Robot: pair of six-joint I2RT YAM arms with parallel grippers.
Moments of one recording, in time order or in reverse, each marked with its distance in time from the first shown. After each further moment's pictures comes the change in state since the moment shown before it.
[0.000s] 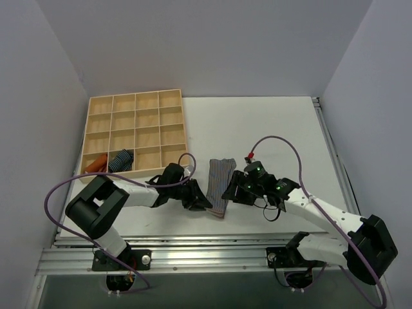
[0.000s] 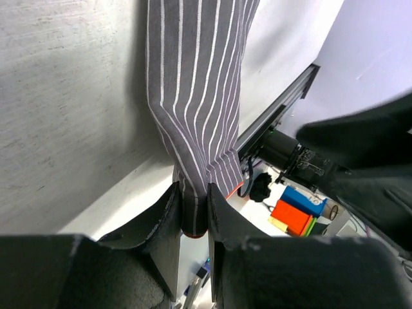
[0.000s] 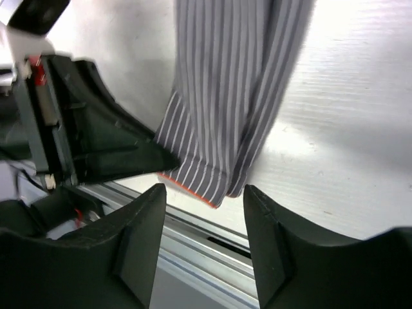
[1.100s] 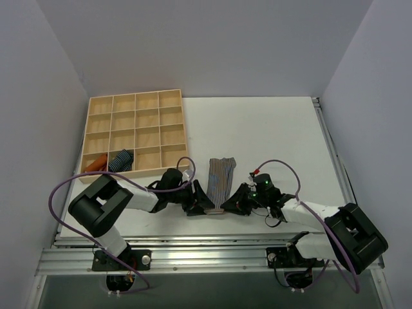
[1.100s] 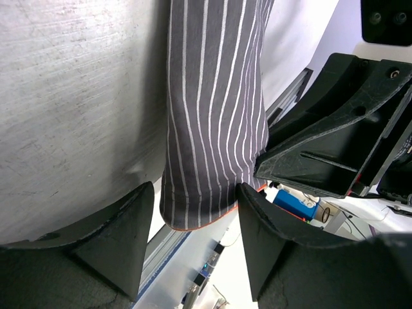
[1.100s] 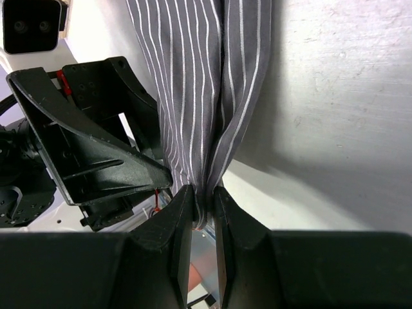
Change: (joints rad) left arm -0.009 0.029 -0.063 0.129 -0.010 -0.041; right arm -0.090 0.121 -0.303 0.546 -0.294 0.289
